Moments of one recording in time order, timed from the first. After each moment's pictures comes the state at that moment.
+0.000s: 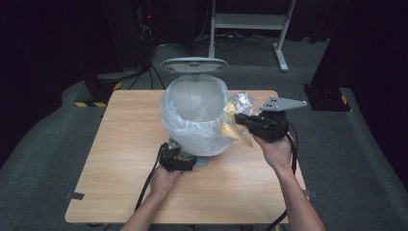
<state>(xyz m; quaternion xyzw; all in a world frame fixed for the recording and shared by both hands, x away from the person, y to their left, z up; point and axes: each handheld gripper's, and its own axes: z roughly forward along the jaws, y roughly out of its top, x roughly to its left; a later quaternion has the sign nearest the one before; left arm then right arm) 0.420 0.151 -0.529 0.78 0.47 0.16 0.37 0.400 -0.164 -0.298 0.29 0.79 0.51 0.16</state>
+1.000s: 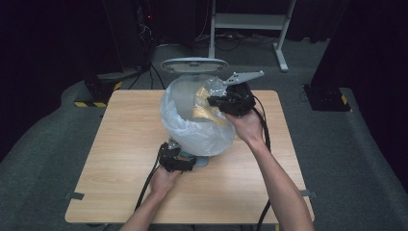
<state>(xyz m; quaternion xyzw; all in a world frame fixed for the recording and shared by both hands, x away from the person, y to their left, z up) 0.420 0.151 -0.529 0.79 0.47 0.16 0.37 0.460 -0.088 -0.280 0.27 0.82 0.48 0.14</state>
